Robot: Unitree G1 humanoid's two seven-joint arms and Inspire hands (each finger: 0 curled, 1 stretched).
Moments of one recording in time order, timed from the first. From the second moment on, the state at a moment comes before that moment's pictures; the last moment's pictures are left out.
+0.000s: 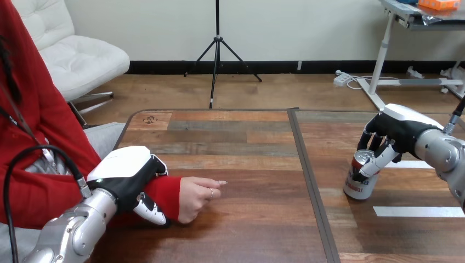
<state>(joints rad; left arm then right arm) -0.24 0.57 -0.30 0.30 0.68 -0.05 -0.16 -0.86 -0.60 0.35 1.23 -0.57 -0.20 0.22</state>
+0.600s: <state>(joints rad) -0.24 0.57 -0.30 0.30 0.68 -0.06 -0.15 -0.86 -0.60 0.35 1.23 -0.56 -0.21 0.21</state>
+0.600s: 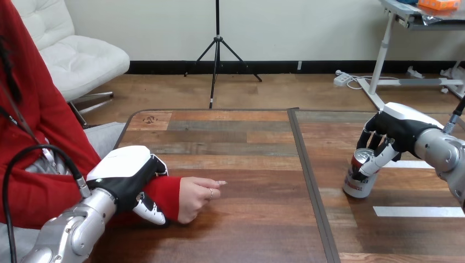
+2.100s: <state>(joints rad) -0.20 0.58 -0.24 0.19 0.64 -0.07 -0.16 -0.86 -0.60 0.34 1.22 -0.55 -0.22 0.23</state>
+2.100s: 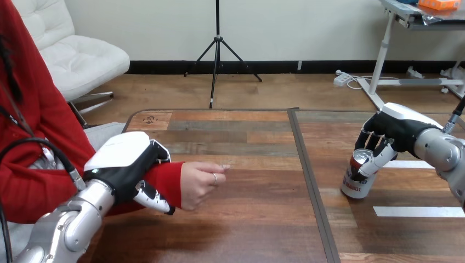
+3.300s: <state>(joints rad) -0.20 0.58 -0.22 0.15 0.63 -0.09 -0.17 -0.86 -0.59 0.32 1.15 -0.50 -0.23 0.23</state>
